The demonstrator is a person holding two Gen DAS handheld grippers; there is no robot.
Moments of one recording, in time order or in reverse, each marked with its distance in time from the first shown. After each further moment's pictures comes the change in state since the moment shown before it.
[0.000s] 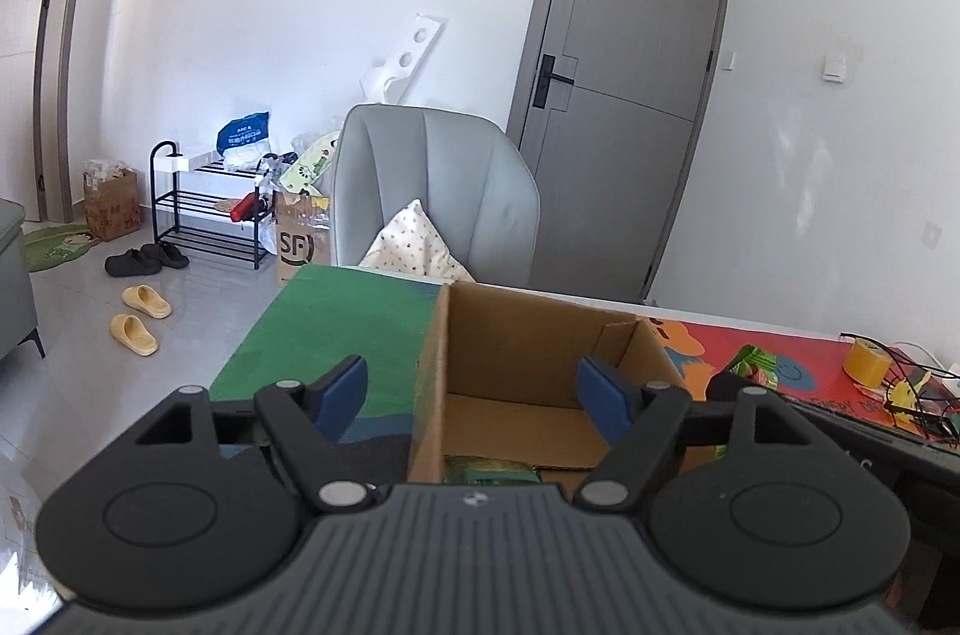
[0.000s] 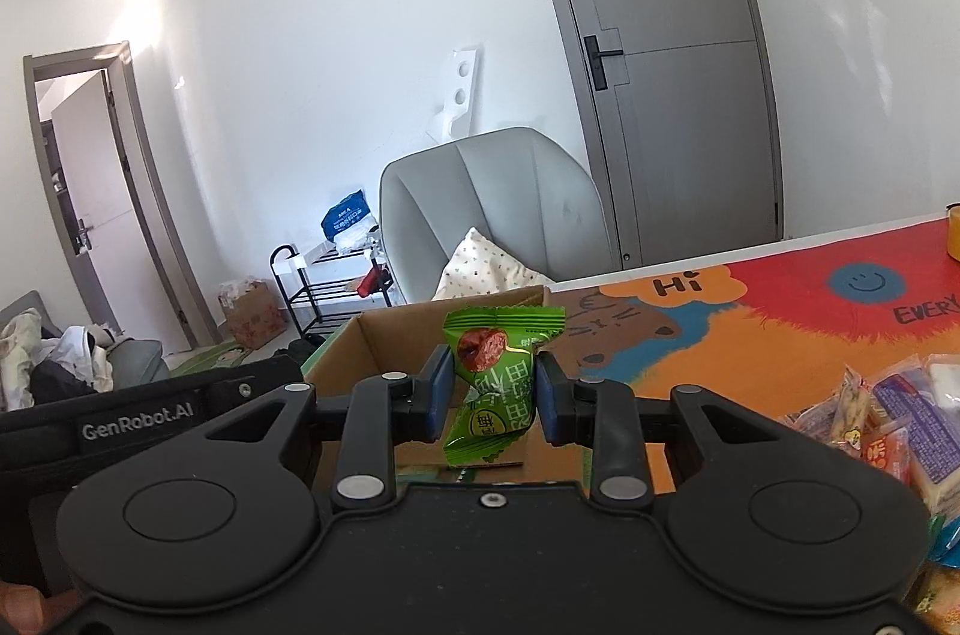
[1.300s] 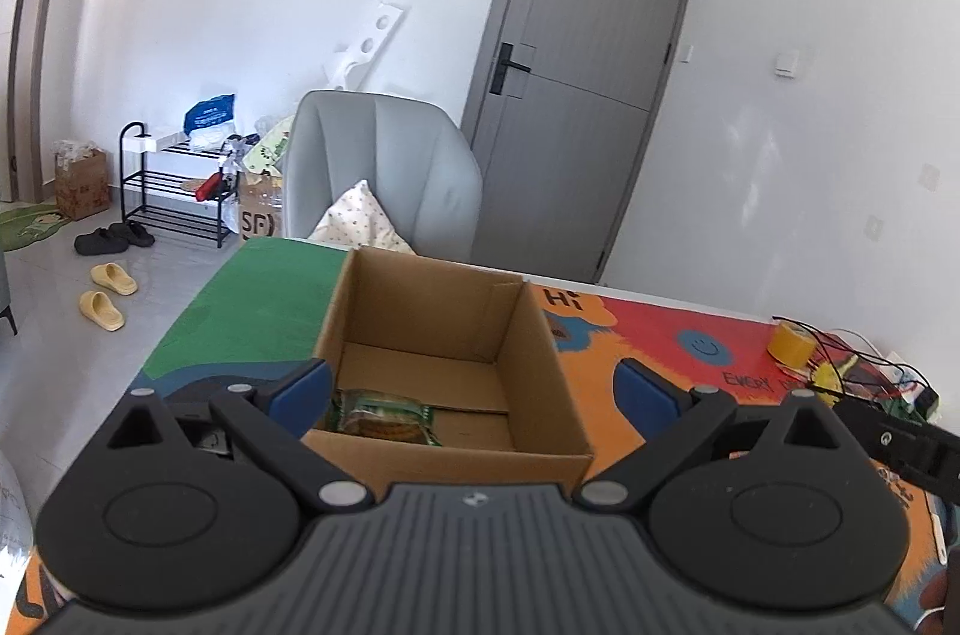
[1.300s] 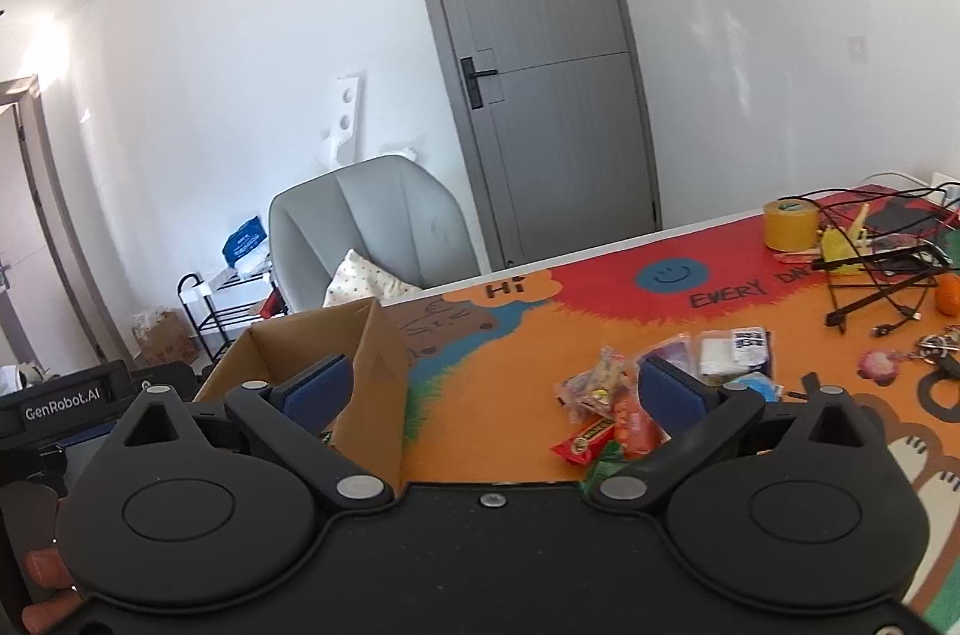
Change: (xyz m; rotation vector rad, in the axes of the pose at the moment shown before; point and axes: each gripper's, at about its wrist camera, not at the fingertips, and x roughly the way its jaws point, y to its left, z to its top) left arm -0.053 -0.057 -0.008 -0.001 0.039 -0.096; right arm -0.122 -0.067 0.004 0.084 -0.037 -0.266
